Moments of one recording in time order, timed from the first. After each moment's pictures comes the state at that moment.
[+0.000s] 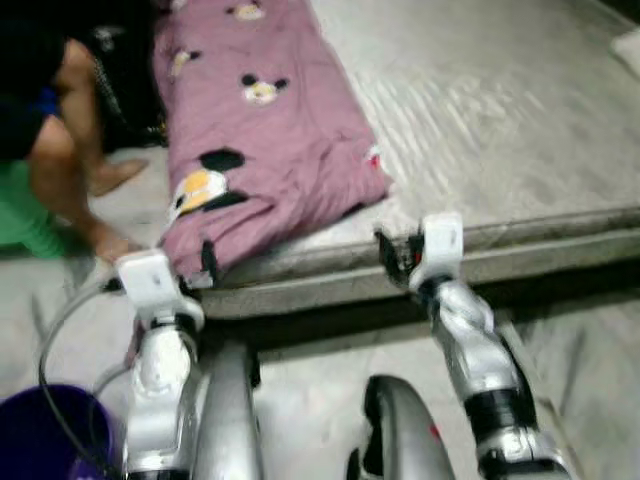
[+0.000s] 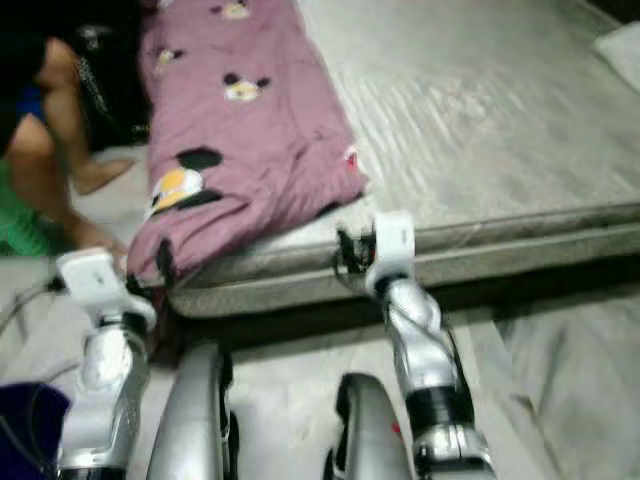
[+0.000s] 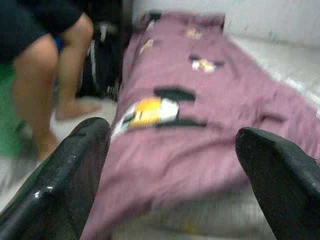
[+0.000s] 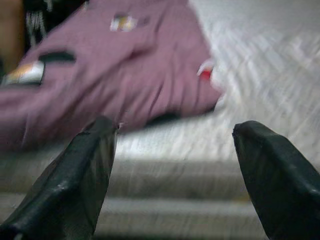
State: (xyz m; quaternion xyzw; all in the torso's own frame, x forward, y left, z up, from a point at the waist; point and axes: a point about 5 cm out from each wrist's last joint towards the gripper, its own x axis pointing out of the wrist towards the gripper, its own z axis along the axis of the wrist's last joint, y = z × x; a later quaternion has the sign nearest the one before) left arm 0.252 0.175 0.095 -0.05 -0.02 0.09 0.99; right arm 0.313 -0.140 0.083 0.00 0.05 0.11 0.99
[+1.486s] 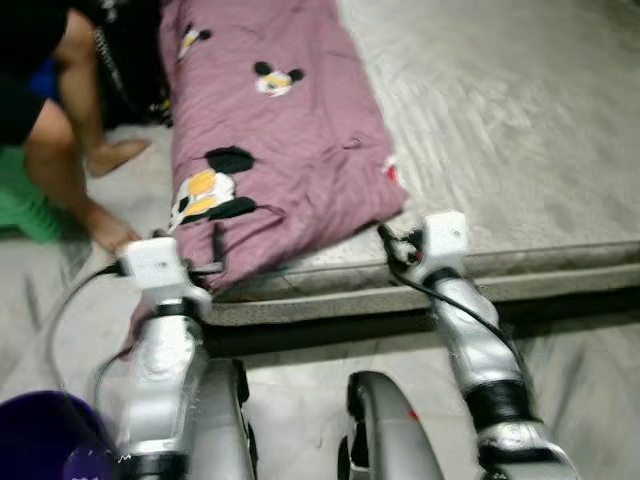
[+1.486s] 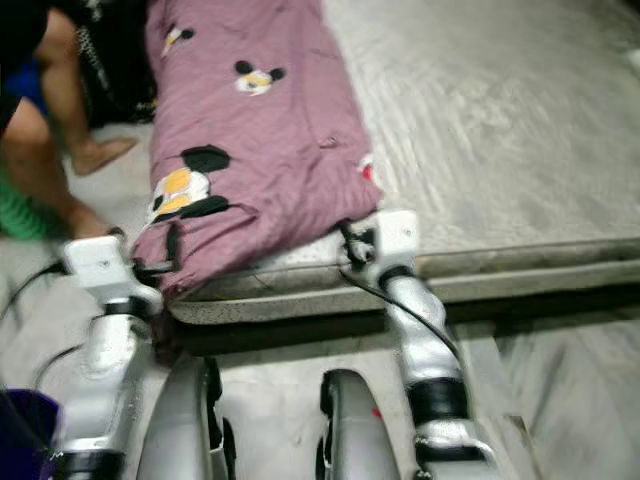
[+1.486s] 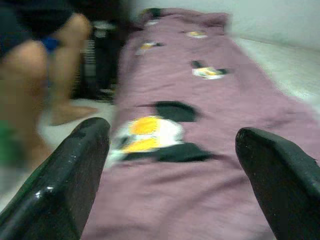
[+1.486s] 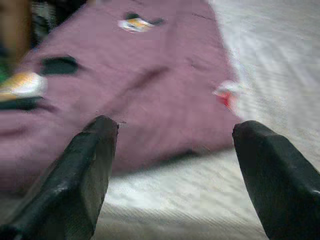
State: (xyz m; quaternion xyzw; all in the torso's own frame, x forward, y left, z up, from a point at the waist) left arm 0.259 0.182 0.105 -0.05 -0.04 0.08 0.99; right arm 0.321 -0.120 0.098 0.00 0.02 0.14 0.99
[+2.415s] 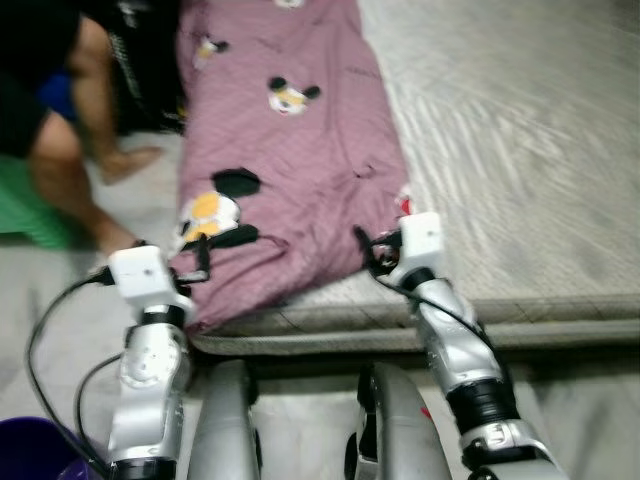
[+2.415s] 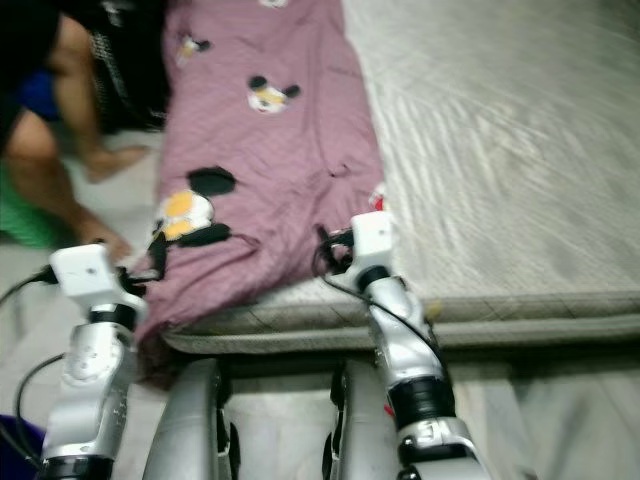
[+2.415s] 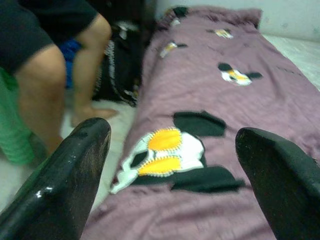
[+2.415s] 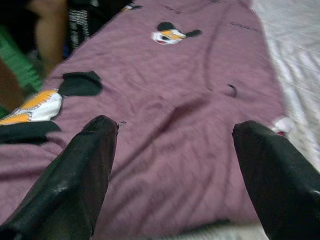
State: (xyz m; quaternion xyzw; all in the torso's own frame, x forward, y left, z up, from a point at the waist) left arm 0.259 0.182 0.102 -0.05 -0.03 0.07 1.00; right arm 0.320 -0.117 0.093 0.00 0.03 0.15 0.99
